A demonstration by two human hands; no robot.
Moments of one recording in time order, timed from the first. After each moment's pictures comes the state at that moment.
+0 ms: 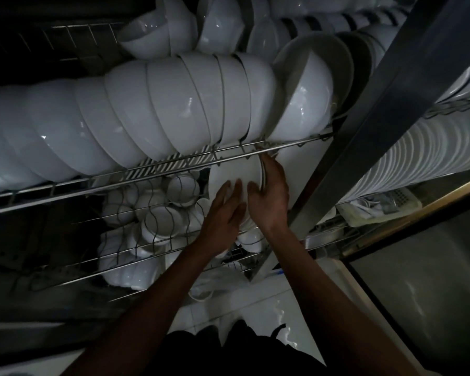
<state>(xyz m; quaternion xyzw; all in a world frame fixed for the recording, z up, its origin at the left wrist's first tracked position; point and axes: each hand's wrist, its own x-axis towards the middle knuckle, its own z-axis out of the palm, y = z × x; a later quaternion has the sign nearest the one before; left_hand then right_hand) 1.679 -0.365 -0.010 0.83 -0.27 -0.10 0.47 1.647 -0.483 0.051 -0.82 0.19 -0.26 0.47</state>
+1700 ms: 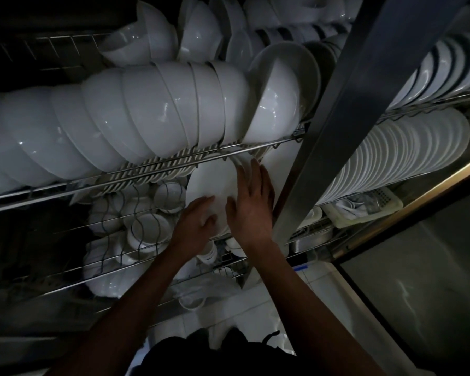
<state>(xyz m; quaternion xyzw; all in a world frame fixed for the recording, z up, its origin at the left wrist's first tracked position) 1.688 -0.339 -0.016 0.86 -0.22 -0.09 0.46 1.633 -0.480 0.029 -0.95 0.17 -0.20 0.15</state>
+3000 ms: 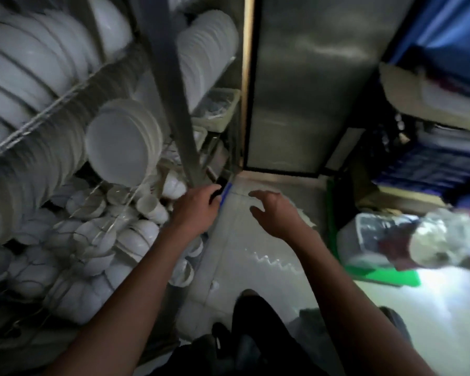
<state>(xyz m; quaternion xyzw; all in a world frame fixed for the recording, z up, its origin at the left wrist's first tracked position) 1.529 -0.264 0.026 0.74 -0.62 -0.19 0.20 1.322 -0.309 0.037 -0.82 0.51 -0.06 0.25</state>
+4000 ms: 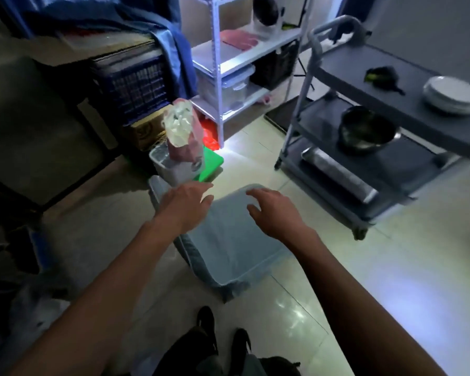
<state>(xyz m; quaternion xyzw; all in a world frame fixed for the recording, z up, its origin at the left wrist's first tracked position) 1.122 0.019 0.048 0.29 -0.94 -0.16 0.01 0.982 0.191 0.043 -0.46 0.87 -0.15 0.14</state>
